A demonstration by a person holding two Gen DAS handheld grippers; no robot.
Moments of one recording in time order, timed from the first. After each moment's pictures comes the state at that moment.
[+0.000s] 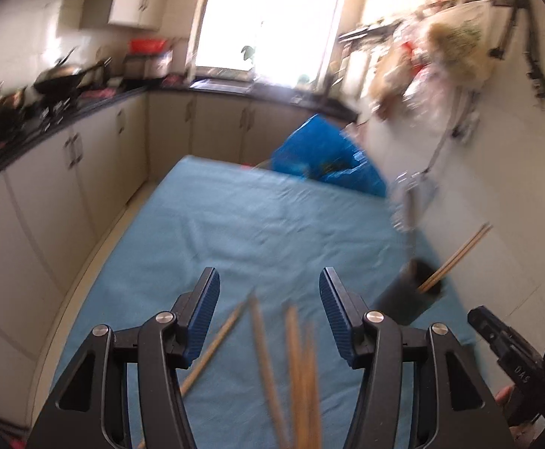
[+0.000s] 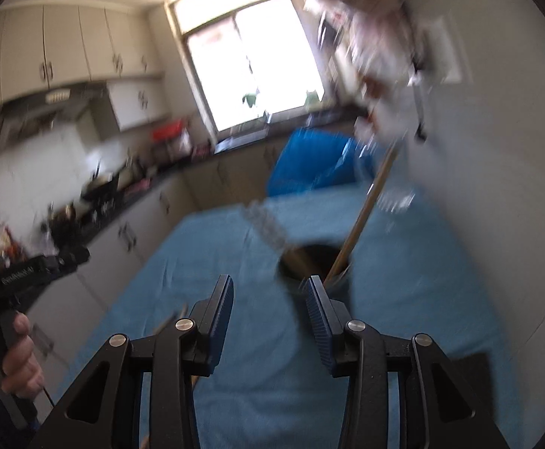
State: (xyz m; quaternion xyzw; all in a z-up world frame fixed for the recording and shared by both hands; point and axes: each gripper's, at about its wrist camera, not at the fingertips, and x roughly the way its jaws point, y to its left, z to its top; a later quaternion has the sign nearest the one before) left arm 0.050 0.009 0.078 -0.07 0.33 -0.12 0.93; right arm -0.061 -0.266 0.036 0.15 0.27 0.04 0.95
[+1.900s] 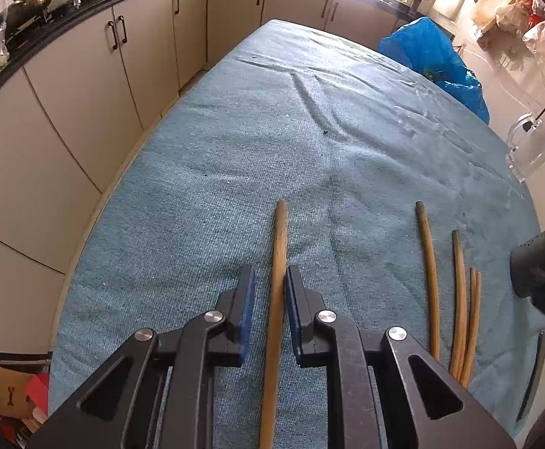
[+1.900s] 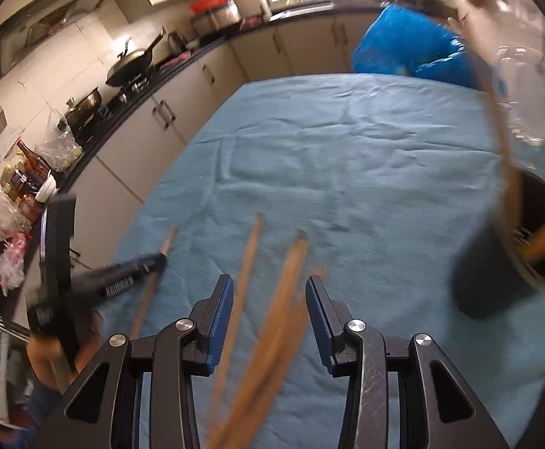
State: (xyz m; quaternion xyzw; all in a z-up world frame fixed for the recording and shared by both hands) left arm 0.142 0.078 -0.059 -0.07 0.52 -0.03 0.85; right arm 0.097 -0.151 -0.008 0.09 0.48 0.16 0.86
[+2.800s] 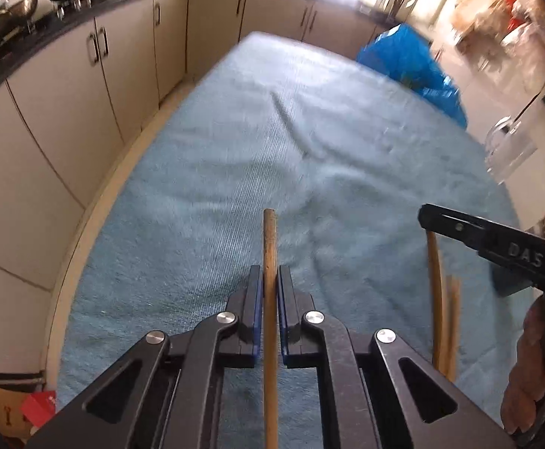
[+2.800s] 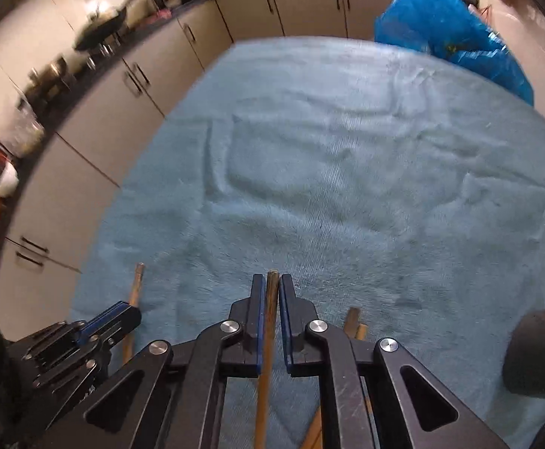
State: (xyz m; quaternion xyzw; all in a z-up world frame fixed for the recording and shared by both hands) left arm 0.141 0.083 -0.038 -0.08 0.49 -0.07 0.86; right arm 0.153 -0.101 -0.015 0.08 0.50 0.13 0.85
